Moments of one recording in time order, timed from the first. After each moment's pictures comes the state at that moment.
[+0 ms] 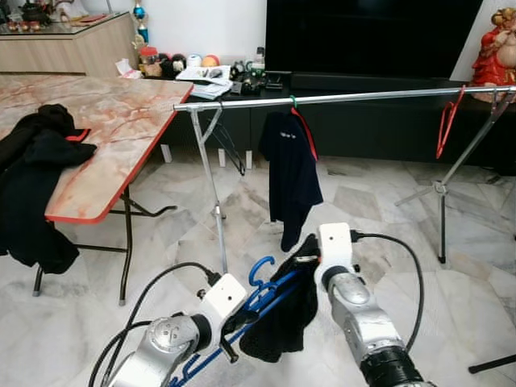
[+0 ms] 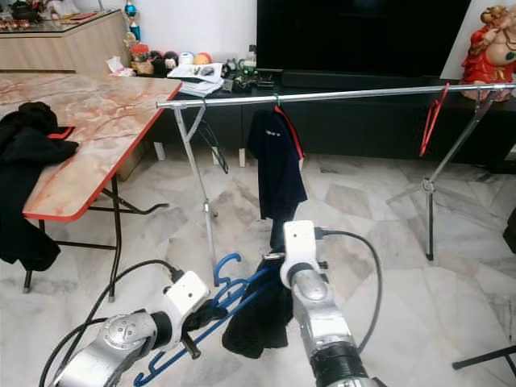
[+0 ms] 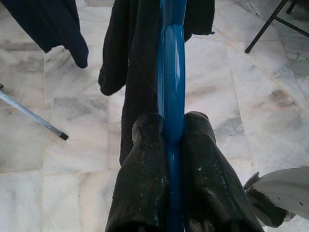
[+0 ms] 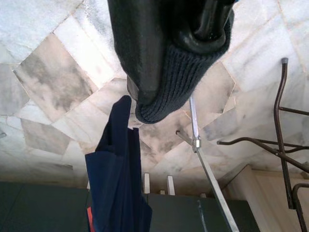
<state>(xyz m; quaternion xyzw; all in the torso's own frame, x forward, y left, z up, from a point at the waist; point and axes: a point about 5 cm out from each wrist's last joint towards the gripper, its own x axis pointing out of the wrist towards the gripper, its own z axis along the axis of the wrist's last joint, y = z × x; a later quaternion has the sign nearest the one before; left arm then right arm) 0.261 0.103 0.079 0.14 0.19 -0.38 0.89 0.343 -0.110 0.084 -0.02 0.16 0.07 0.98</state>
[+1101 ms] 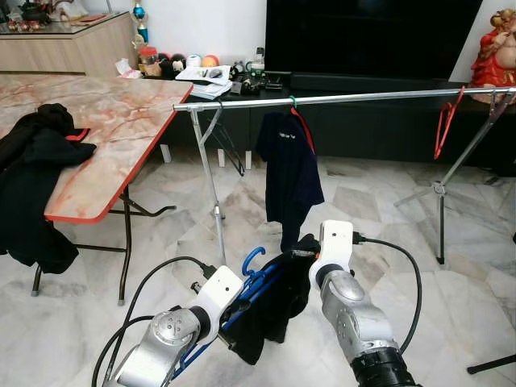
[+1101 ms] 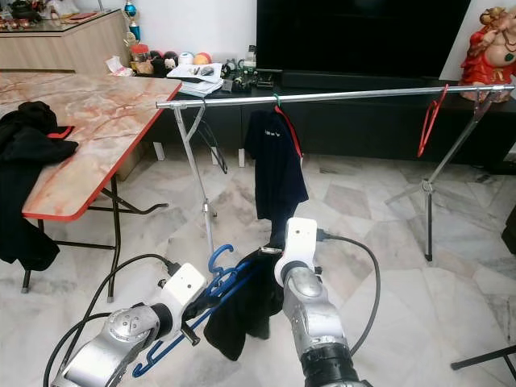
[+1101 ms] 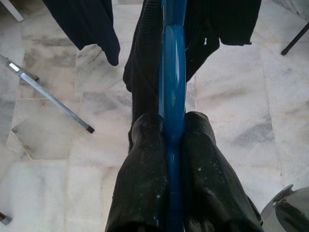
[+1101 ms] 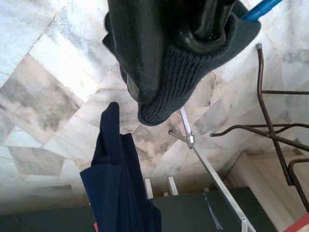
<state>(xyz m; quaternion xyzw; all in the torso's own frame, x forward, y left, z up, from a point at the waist) 0.276 0.108 0.077 0.16 0.19 -0.32 0.92 0.342 -0.103 0.092 0.06 0.18 0.04 0.98</state>
